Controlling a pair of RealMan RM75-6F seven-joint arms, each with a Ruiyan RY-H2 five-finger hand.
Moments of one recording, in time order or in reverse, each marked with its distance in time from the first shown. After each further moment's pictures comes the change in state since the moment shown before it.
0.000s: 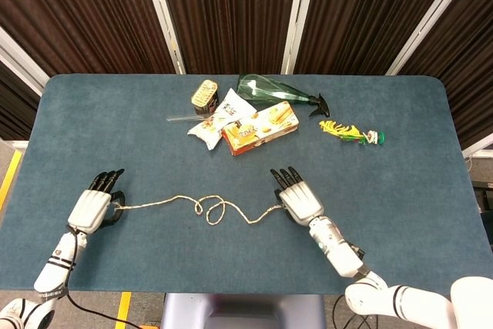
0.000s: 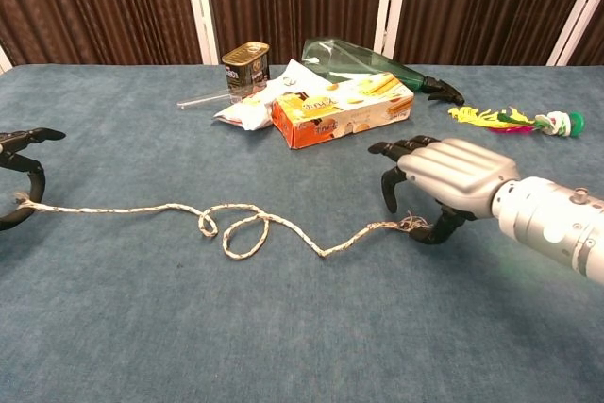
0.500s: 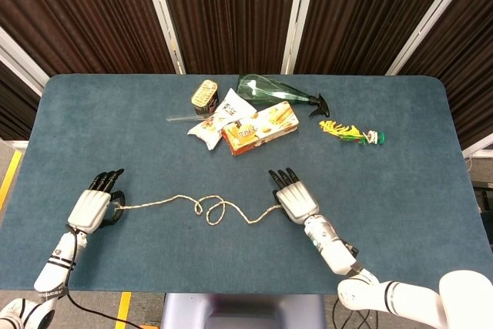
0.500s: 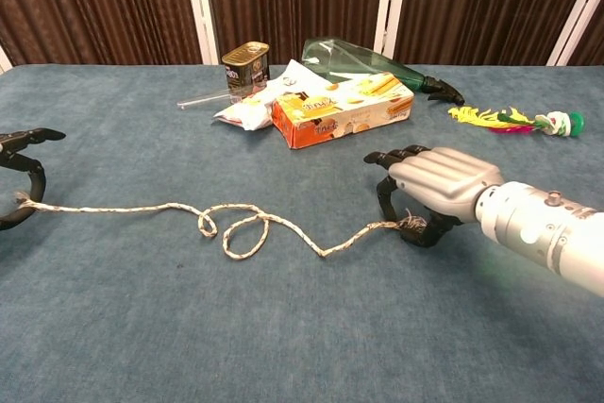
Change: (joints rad) left arm -0.002 0.005 -0.004 -0.013 -0.006 -0.009 -0.011; right arm 0.050 -0.037 -0.013 0.031 0.109 -0.009 -0.050
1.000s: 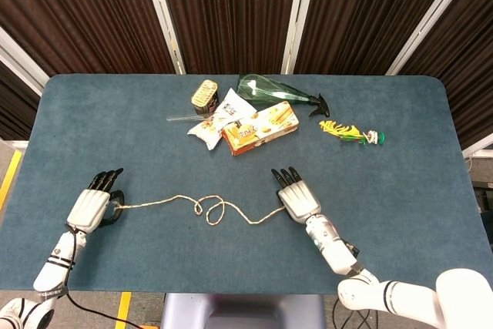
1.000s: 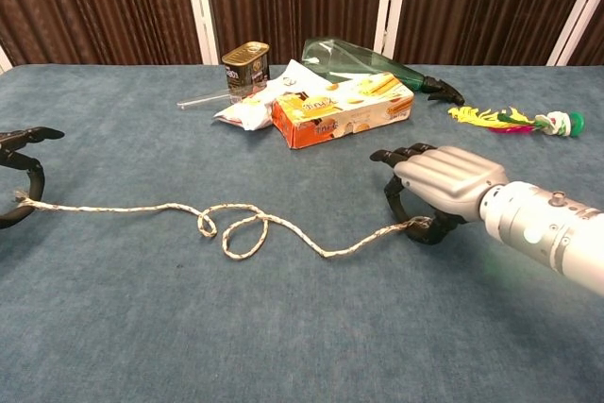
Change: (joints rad) left arm -0.001 0.004 0.000 -0.001 0.000 -0.003 -0.009; right arm 0.012 0.000 -0.024 0.015 0.020 0.036 0.009
